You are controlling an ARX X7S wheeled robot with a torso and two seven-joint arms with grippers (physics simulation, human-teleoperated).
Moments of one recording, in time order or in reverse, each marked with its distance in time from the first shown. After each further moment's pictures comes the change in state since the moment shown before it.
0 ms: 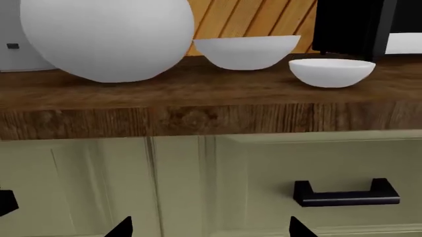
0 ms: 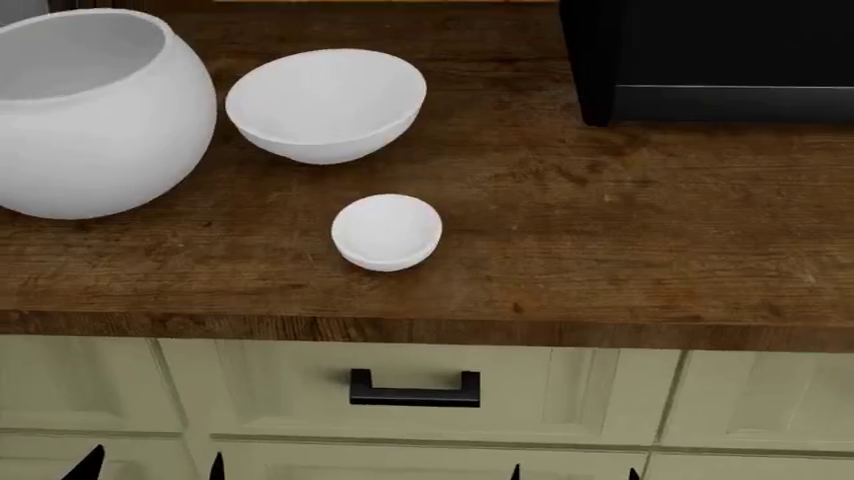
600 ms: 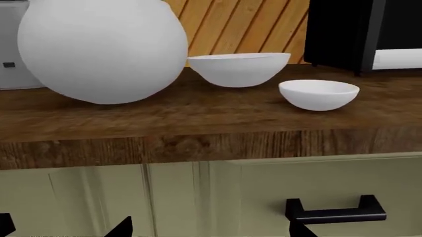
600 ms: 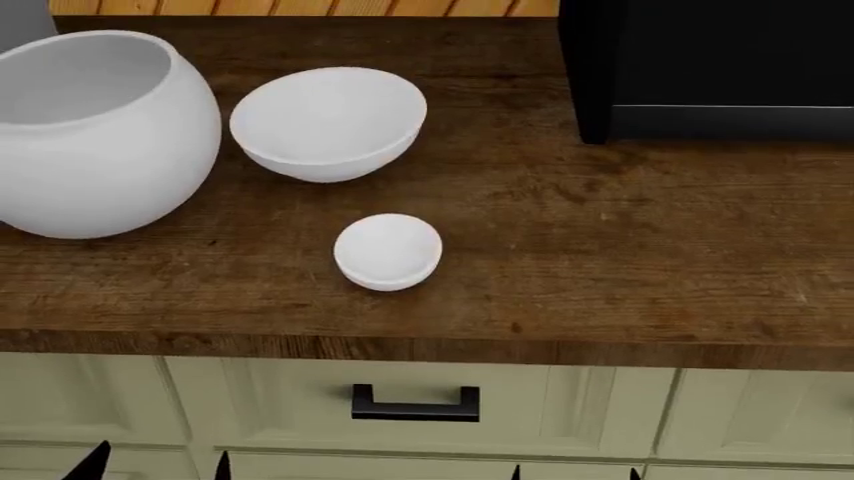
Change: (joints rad) left arm -0.003 -0.036 0.051 0.006 -0.029 0.015 -0.032; right arm 0.002 0.037 -0.041 0.000 0.023 -0.002 0.043
